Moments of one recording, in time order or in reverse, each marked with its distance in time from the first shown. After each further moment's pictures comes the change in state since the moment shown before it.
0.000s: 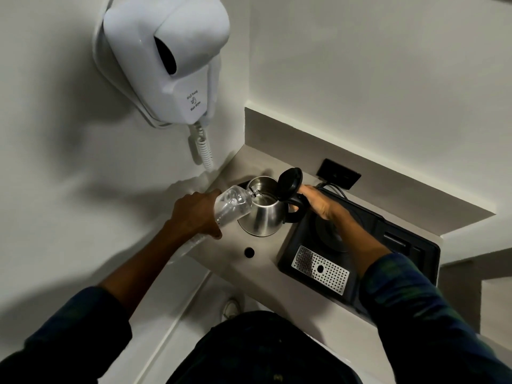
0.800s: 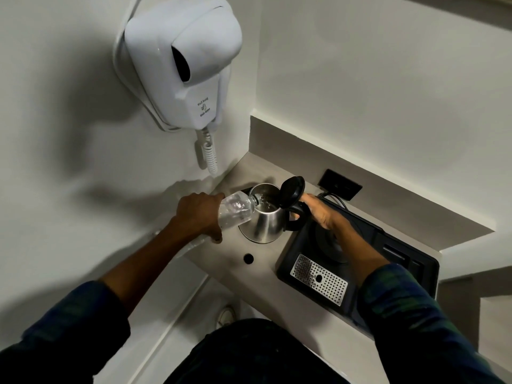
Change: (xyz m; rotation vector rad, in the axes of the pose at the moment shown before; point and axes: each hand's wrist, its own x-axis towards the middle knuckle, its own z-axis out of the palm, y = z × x) left_hand 0.001 0.006 -0.013 0.108 -0.053 -0.030; right_hand -0.007 -0.007 0.003 0.013 -0.022 0.006
